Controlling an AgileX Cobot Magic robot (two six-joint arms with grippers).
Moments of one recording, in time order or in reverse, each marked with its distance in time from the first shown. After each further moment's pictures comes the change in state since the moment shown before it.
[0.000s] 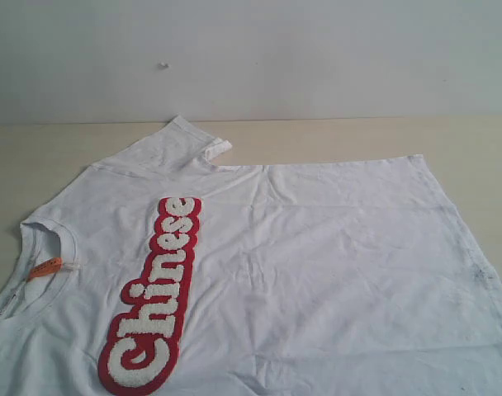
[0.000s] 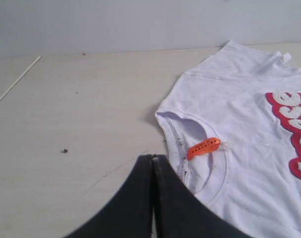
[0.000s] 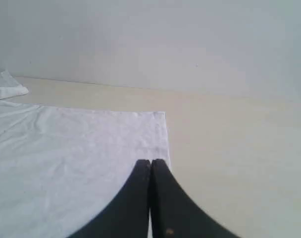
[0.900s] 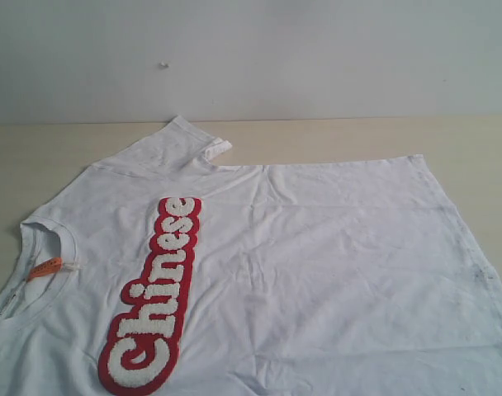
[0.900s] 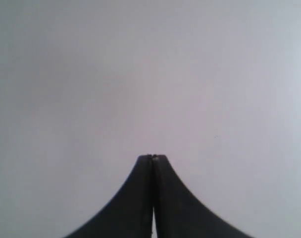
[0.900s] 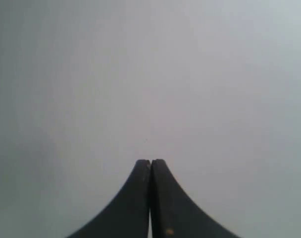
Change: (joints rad) left arm 0.000 0.121 -0.325 0.698 -0.646 -1.161; right arm 0.000 0.023 -0.253 -0.076 -0.519 0.462
